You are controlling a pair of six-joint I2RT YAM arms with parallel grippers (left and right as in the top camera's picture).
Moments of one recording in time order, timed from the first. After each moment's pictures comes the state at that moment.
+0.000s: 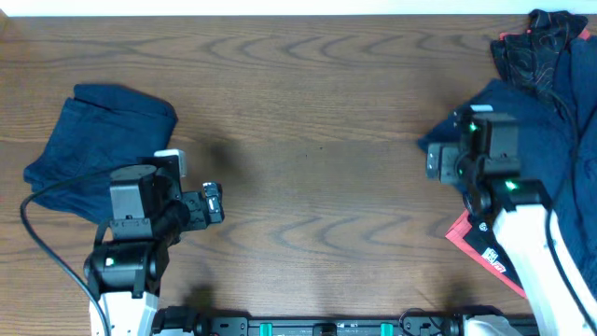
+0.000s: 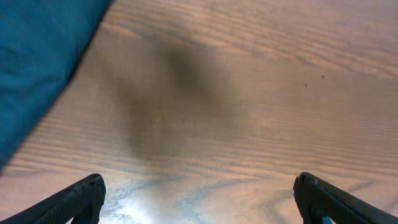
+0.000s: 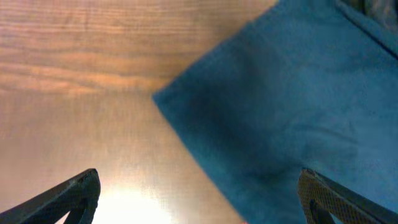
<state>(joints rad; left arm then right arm) 0.03 0.84 0.75 -0.81 0.18 -0.15 0.07 1.28 0.85 -0.48 0.14 0.04</state>
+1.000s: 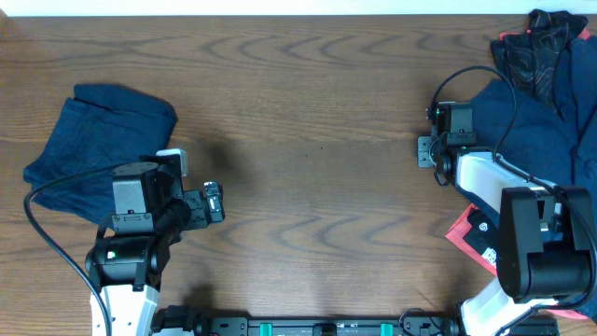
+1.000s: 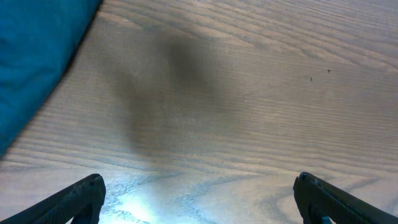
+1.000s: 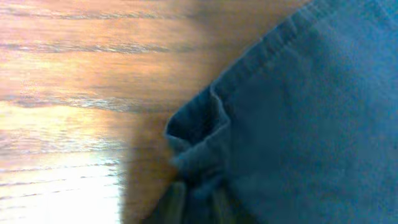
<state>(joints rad) 0.03 0.86 0.75 -0.81 0.18 -0.15 0.06 1.81 0.88 -0.10 0.16 0.01</state>
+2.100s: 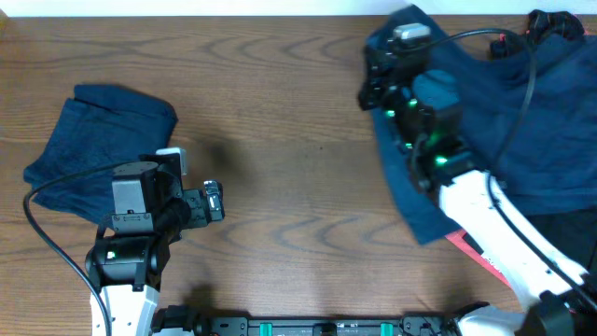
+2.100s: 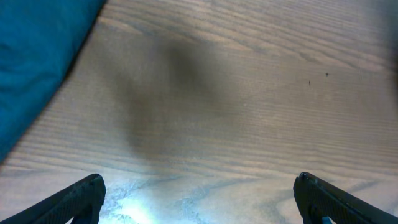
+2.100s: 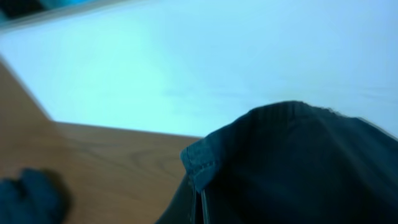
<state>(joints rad) 0.03 0.86 0.75 -0.79 0.18 -0.15 0.42 1.48 1.02 0.34 -0.02 0.27</state>
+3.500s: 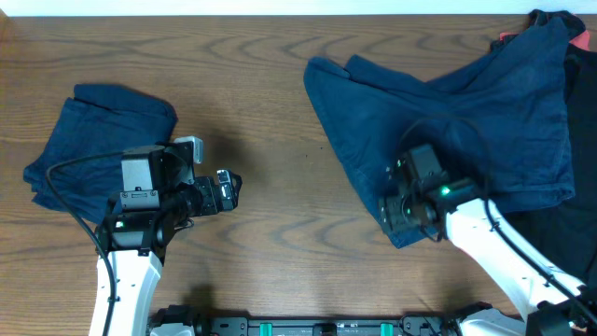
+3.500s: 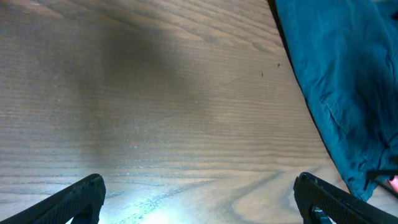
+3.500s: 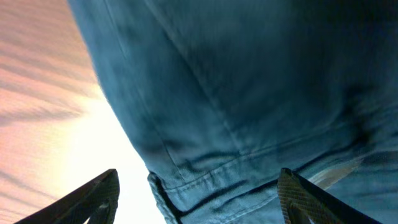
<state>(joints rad) 0.03 1.02 0.75 -0.70 0.39 -0.18 0.38 1.38 0.70 -0.67 -0.03 0.19</state>
